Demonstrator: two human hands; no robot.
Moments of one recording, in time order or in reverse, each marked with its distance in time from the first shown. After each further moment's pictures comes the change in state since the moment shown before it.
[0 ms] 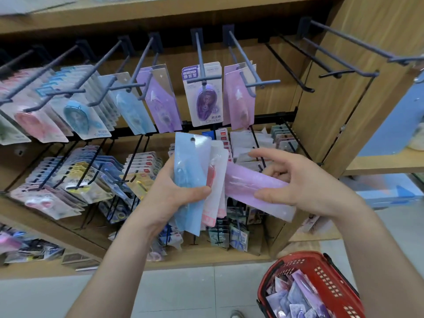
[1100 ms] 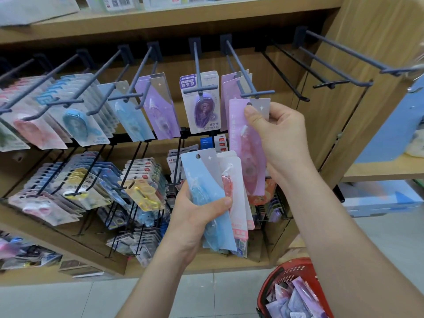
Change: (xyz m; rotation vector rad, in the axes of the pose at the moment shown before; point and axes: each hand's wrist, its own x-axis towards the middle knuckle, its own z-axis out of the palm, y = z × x) left_hand -0.017 -0.012 0.054 -0.263 0.102 0.014; right_hand 0.064 -0.049 0.009 0.587 0.696 -0.148
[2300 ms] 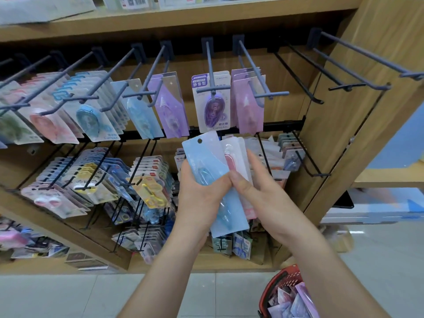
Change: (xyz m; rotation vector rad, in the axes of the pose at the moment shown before) left_hand 0.017 0.012 0.015 0.082 0.223 0.152; right_hand -0.070 0.036 -0.009 0.050 -0.541 0.284
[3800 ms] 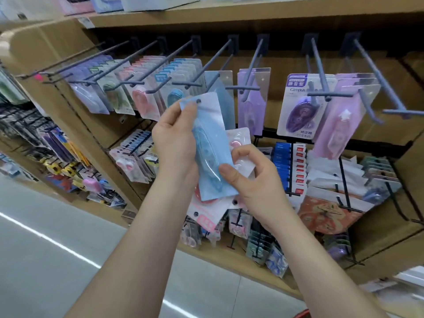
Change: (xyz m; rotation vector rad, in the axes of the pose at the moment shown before) left_hand 0.059 0.079 -0.093 -0.175 0.585 0.267; right_hand 0.069 0.002 0.099 0.007 -0.173 -0.244
